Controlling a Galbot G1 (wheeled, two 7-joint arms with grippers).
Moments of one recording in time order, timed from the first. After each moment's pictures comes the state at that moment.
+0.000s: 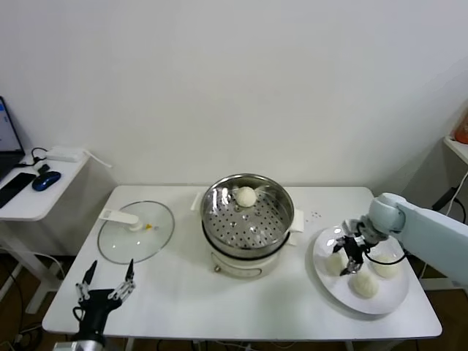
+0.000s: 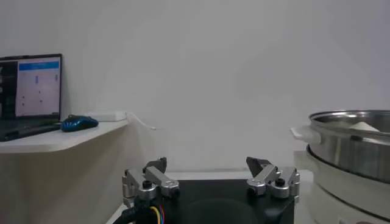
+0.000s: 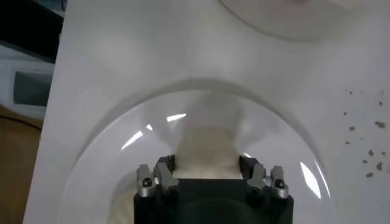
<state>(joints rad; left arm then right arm) 1.73 -1.49 -0.78 -2.07 -0.16 -0.09 0.09 0.08 0.61 -1.01 1.25 0.13 -0.16 -1.08</state>
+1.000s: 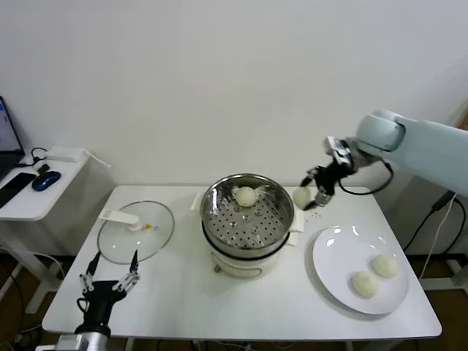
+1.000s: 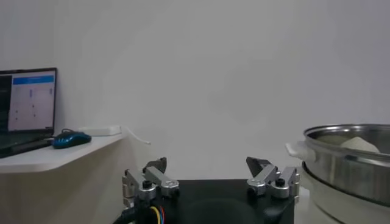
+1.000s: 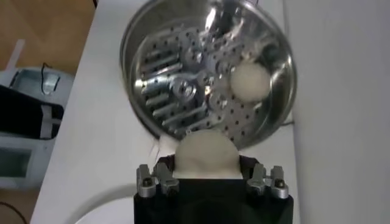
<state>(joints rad) 1.70 -1.51 -0.75 -2.10 -0.11 -0.08 0.09 0.78 0.85 -1.50 1.31 0.73 -0.26 -1.03</state>
